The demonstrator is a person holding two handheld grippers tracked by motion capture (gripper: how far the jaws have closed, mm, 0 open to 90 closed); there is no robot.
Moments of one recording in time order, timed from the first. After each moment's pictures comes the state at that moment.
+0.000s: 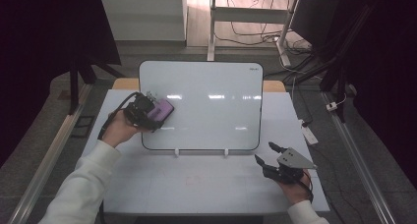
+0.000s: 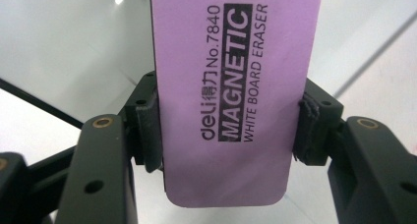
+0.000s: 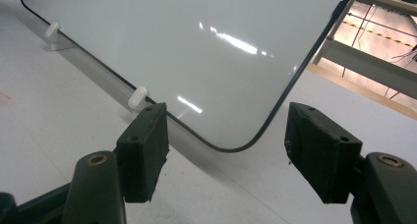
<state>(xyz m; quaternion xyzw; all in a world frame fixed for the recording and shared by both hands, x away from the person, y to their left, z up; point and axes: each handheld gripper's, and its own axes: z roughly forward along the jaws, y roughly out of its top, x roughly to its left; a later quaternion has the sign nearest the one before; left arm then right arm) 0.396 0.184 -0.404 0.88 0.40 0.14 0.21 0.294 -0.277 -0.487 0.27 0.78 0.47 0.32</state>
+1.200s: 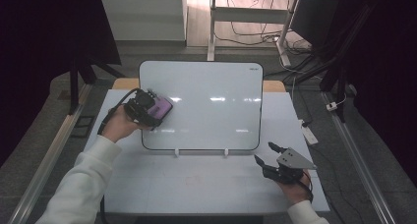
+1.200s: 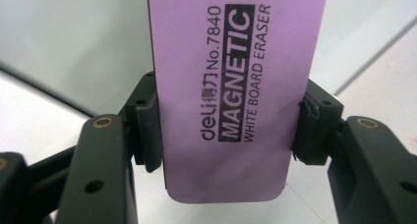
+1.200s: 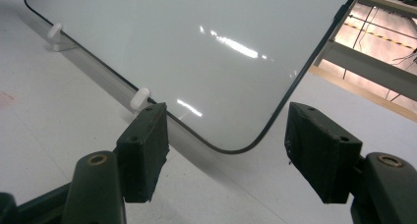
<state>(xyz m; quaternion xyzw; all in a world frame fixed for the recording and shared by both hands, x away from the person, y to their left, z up) 0.397 0.175 -0.408 0.89 0.40 0.11 0.16 0.293 -0.276 -0.486 0.27 0.78 0.47 0.32</state>
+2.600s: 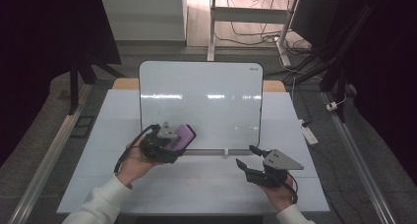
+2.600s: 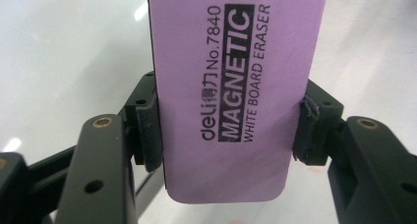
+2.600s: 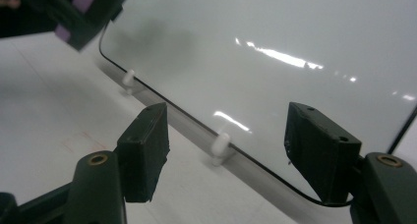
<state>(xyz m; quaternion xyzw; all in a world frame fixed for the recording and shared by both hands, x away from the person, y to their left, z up) 0.305 0.119 -0.444 0.88 0.30 0.15 0.33 0.278 -0.229 -0.476 0.27 0.77 0.53 0.24</state>
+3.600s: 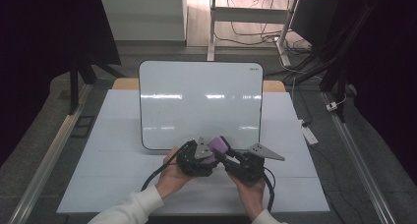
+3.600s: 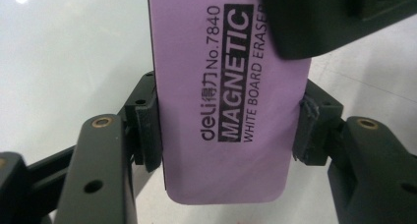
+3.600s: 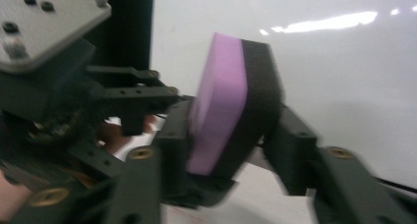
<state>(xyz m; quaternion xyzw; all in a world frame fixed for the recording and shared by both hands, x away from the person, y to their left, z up) 0.292 0.032 -0.475 0.87 0.26 0.18 0.38 0.283 -0.169 -0.478 0.41 0.68 0.59 0.09</state>
